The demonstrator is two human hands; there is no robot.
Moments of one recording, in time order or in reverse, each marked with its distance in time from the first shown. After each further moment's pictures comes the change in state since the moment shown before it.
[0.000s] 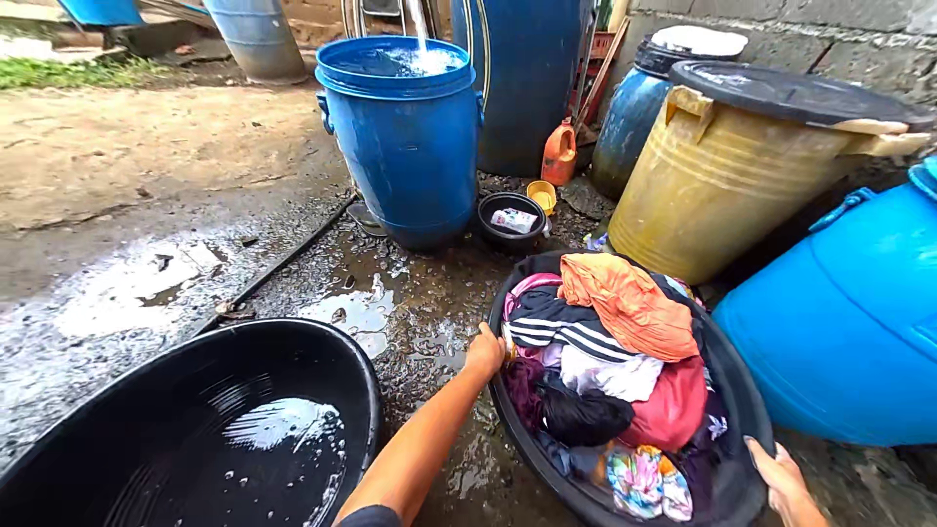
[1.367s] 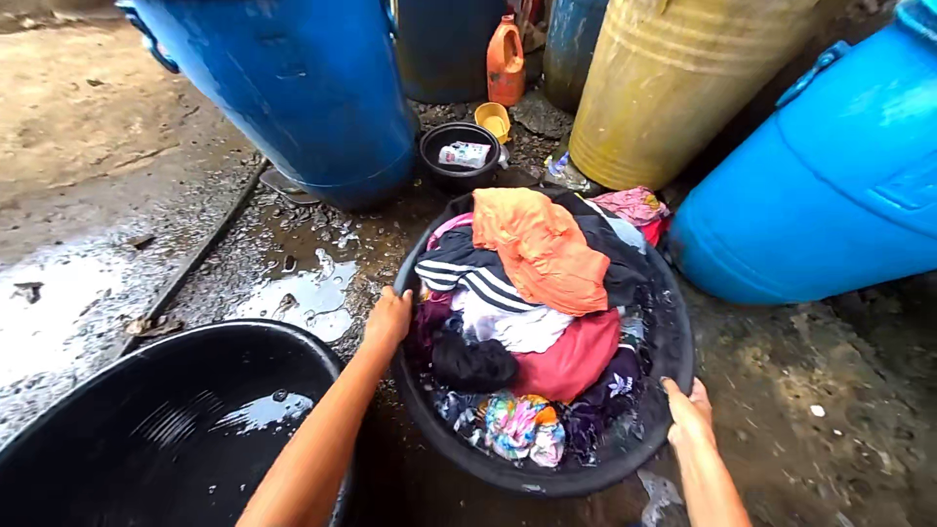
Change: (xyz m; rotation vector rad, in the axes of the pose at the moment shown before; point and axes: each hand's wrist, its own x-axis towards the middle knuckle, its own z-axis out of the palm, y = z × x) left_hand 0.010 -0.076 -0.054 0.168 0.161 -0.039; right_hand -0.176 -0.021 0.056 0.322 0.113 0.223
